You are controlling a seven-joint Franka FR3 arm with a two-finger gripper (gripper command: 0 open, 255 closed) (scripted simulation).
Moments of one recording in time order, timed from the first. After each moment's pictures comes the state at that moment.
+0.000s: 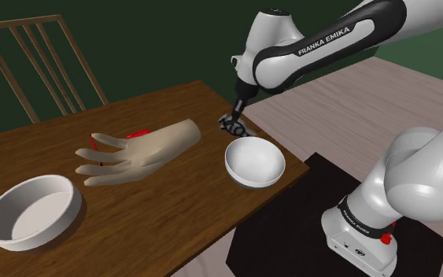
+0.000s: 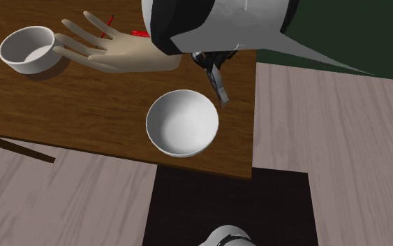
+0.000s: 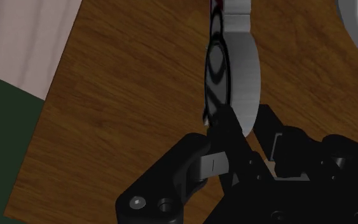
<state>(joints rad) 0.21 -0.24 -0.01 -2.53 0.02 2.47 -0.33</state>
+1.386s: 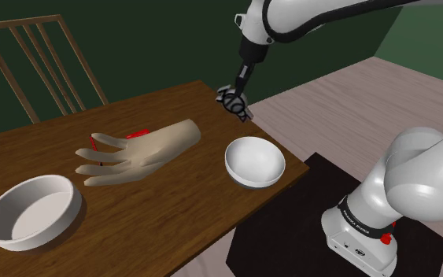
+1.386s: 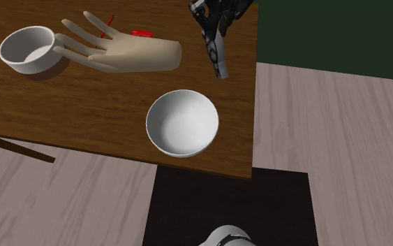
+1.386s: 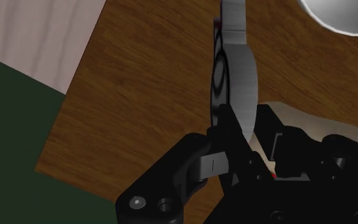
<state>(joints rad) 0.21 -0.36 -0.01 -2.35 0.01 2.16 -0.32</state>
